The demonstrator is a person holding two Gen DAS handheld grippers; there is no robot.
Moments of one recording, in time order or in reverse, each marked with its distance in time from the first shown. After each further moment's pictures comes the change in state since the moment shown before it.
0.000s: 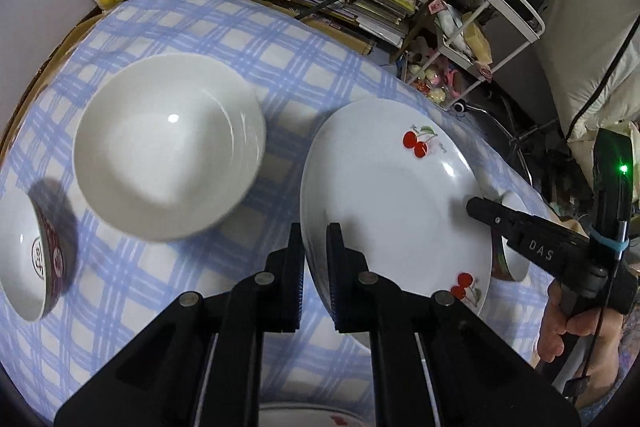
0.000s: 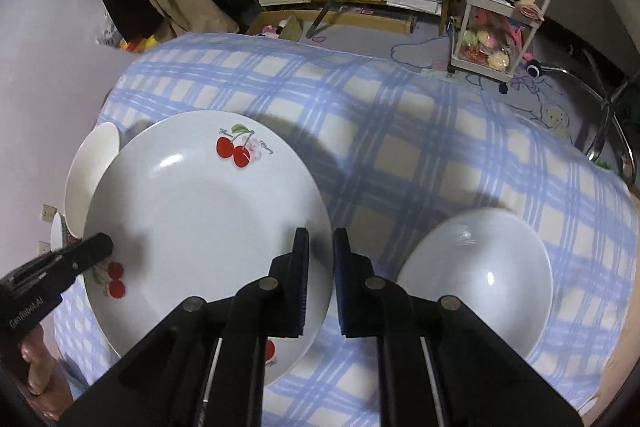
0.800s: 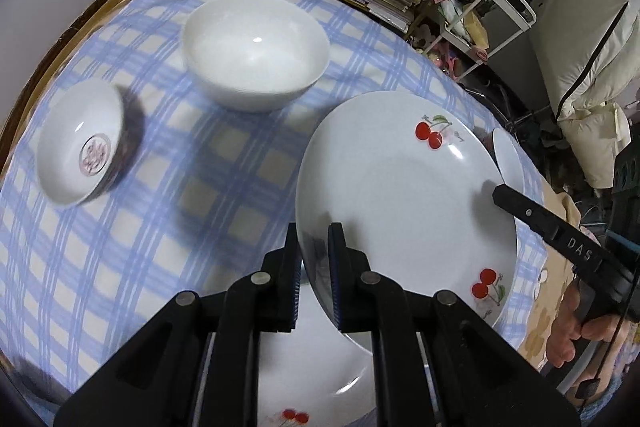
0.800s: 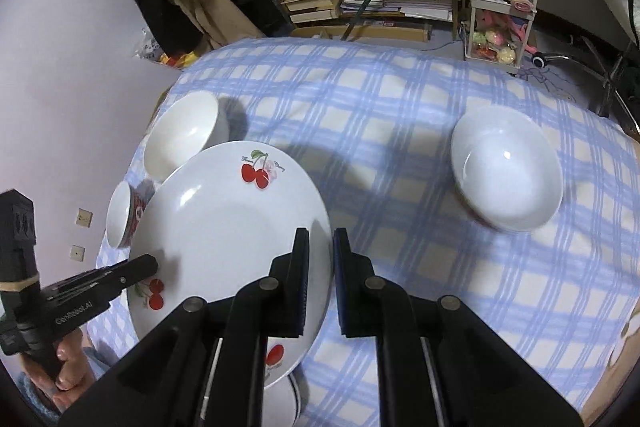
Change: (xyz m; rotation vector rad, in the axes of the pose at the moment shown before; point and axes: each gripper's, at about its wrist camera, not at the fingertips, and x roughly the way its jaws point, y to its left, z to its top) left arm -0.066 0.049 -0.087 -0.043 0.034 -0.007; right arm -0.067 0.051 -0.091 0.025 -0.087 0.093
